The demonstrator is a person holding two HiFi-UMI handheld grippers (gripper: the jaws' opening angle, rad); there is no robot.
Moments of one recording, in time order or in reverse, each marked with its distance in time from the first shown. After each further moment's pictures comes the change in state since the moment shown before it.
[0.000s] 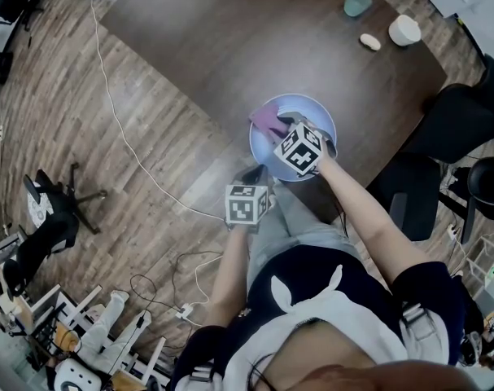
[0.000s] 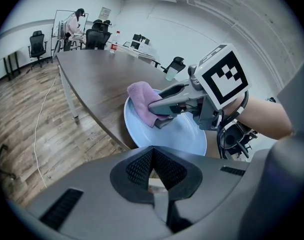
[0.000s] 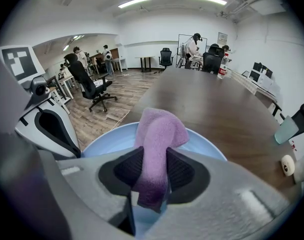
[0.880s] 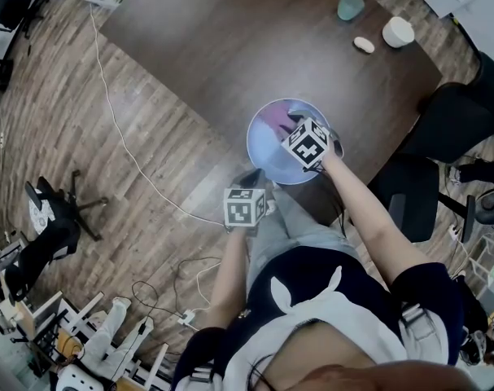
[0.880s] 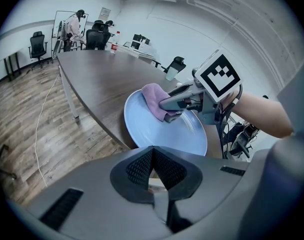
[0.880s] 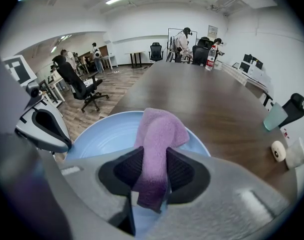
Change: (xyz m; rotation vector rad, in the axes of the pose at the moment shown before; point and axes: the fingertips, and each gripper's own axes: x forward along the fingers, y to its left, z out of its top) left arm -0.001 0.001 -0.001 0.000 0.002 0.008; right arm -0.013 -0.035 -0.023 0.087 0.064 -0.053
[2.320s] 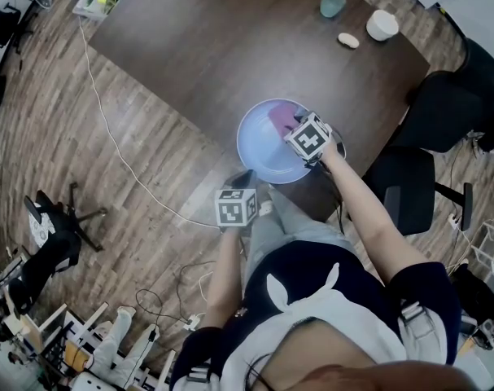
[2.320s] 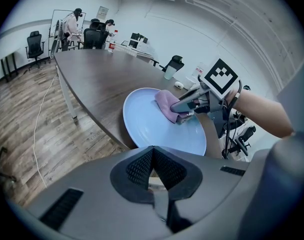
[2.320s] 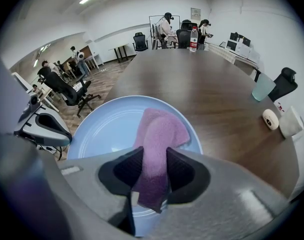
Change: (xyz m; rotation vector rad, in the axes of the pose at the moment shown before) left arm -0.002 -0.003 0.001 0.015 0.013 -0.017; right arm -0.020 -0.029 -0.049 0.200 0.127 -0.041
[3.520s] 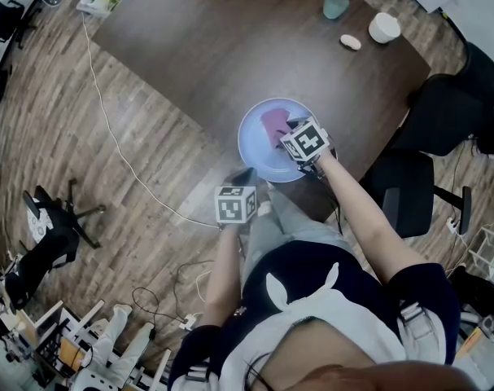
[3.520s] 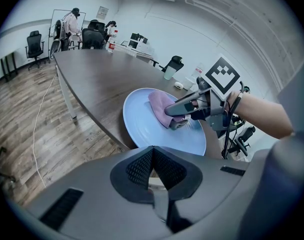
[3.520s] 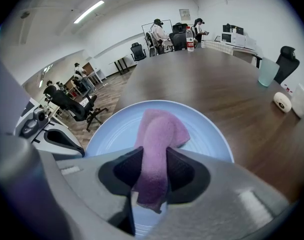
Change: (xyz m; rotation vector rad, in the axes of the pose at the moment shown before) left arm -0.004 0.003 -0.001 -0.002 0.000 -0.007; right arm 0.008 0.038 0.010 0.126 -0.075 0.138
